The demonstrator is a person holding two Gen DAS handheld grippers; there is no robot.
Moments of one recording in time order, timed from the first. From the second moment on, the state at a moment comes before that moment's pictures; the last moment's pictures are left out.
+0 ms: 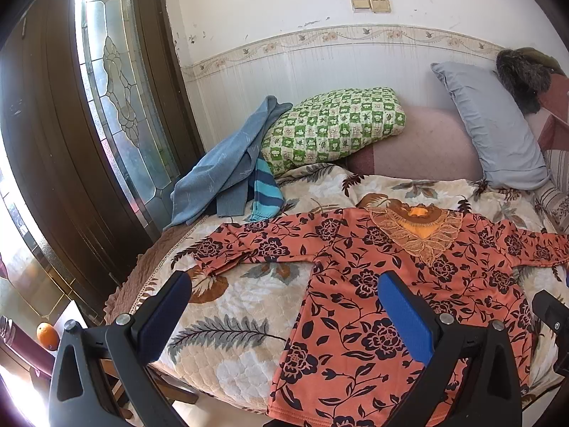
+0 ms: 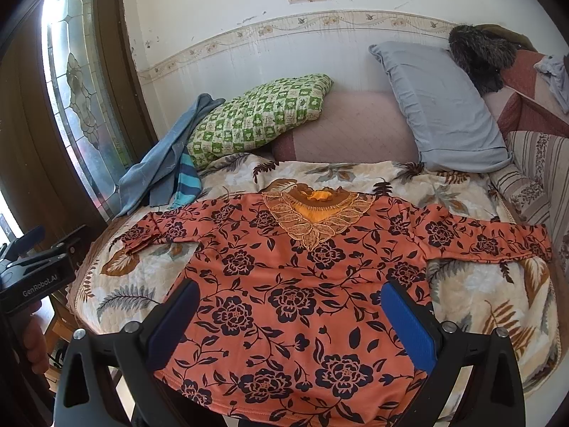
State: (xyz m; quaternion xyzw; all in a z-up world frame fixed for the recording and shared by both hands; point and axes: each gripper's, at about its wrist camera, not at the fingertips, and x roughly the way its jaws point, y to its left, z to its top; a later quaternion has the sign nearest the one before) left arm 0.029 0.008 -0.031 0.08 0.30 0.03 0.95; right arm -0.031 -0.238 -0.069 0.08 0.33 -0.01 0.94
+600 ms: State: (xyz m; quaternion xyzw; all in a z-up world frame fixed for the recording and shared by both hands) left arm 0.077 -0.045 -0.170 0.04 0.56 -0.04 0.83; right arm 0.003 -0.430 -0.163 0.20 0.37 -0.14 0.90
